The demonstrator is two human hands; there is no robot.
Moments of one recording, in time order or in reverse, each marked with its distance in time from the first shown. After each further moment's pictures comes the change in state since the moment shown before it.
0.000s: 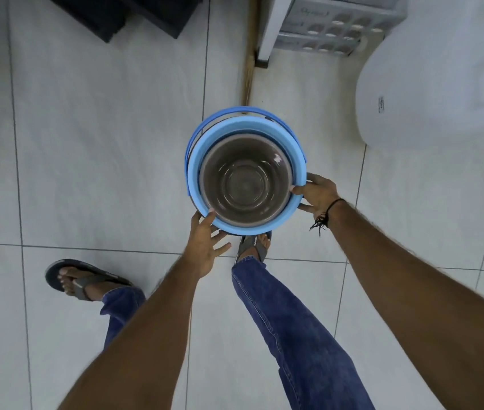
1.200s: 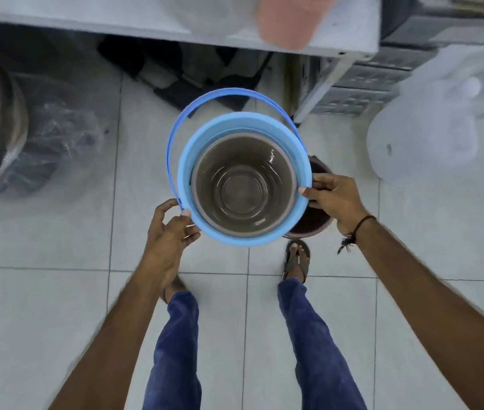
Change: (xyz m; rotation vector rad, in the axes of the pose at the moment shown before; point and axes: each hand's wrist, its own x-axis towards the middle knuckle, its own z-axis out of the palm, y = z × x) left_hand -0.229 0.196 -0.180 0.116 -0.033 0.473; right_hand -0.261 -0.062 0.124 -0.135 -0.008 -0.548
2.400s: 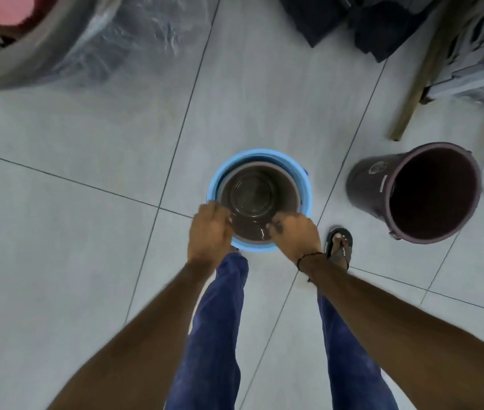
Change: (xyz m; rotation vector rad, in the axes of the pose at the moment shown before) left_hand 0.112 -0.152 -0.260 1.117 0.201 0.387; right_hand -0.036 0.137 0.383 -1.222 -0.298 -0.306
